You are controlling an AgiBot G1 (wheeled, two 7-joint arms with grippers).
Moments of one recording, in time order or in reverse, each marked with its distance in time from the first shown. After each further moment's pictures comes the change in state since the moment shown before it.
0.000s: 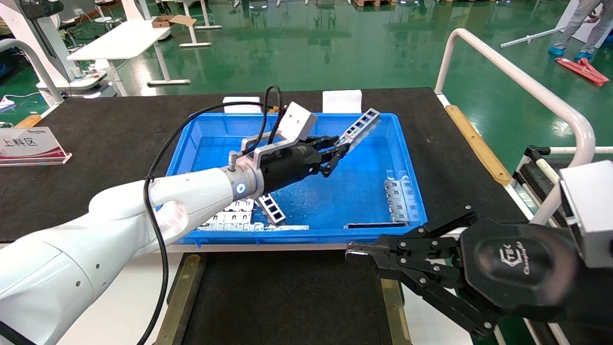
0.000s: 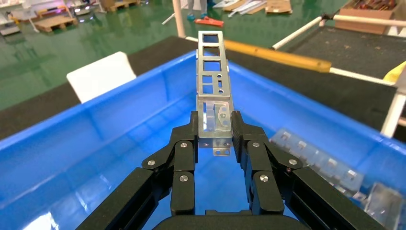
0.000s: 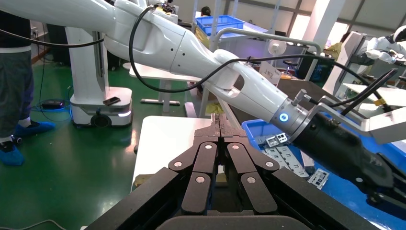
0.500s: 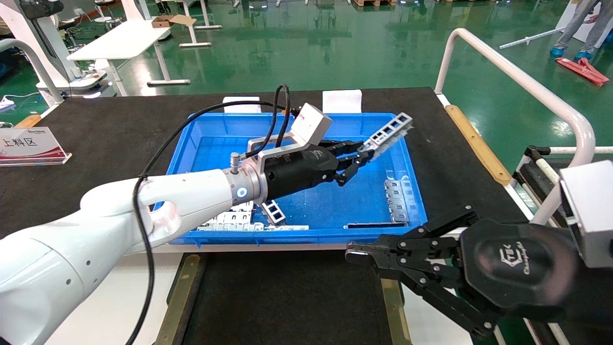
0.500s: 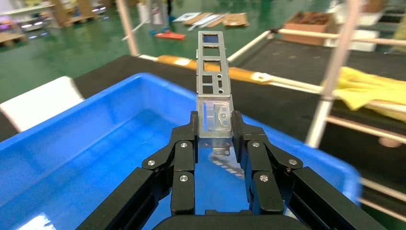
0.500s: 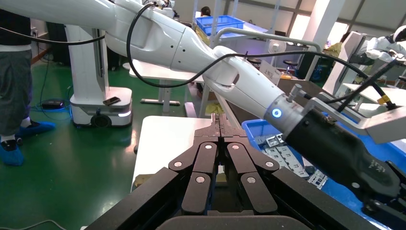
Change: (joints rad) left arm -0.005 -0.029 0.012 -0.002 -0.030 0.209 0.012; right arm 0.000 0.000 0.000 0.000 0.000 0.000 0.000
